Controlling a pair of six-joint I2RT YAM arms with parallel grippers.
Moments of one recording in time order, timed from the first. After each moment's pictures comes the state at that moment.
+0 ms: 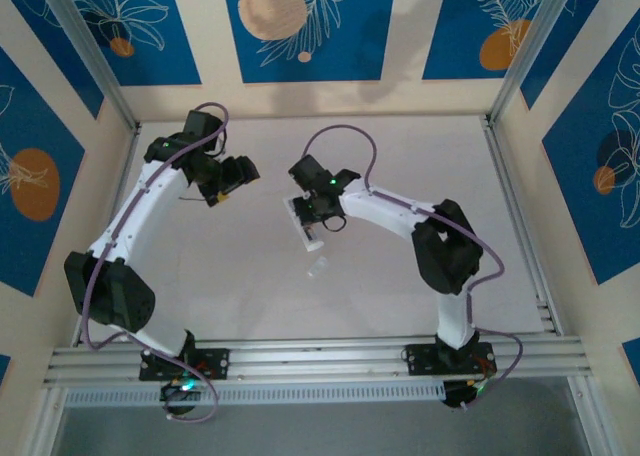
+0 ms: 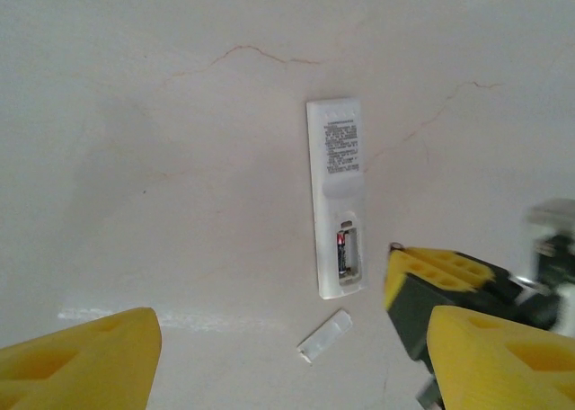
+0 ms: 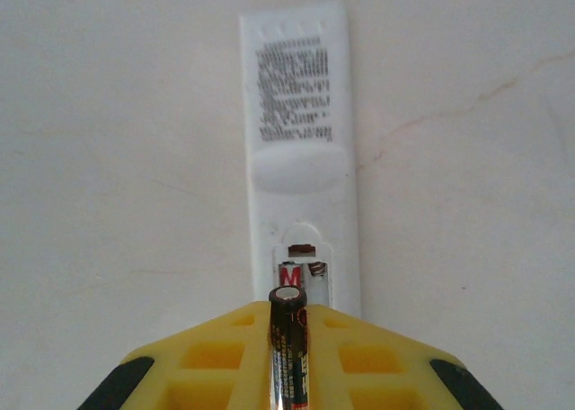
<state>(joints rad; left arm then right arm) -0.26 1.56 1.55 -1.09 0.21 -0.70 0.77 1.92 1.54 -0.70 0.05 0.43</state>
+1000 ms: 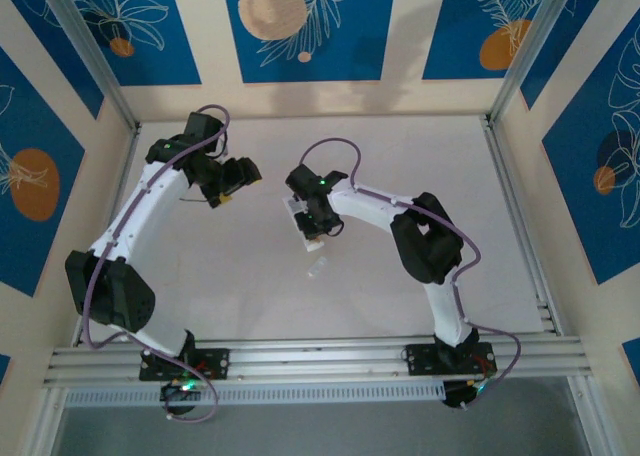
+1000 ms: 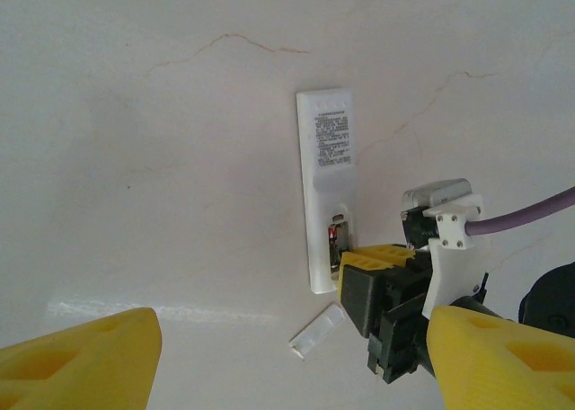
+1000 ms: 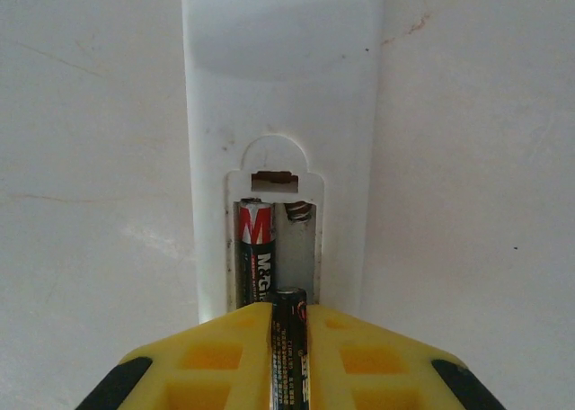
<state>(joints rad) -0.26 1.56 1.52 -1.06 0.24 -0.70 0.77 2.08 1.60 -0.86 -0.01 0.34</state>
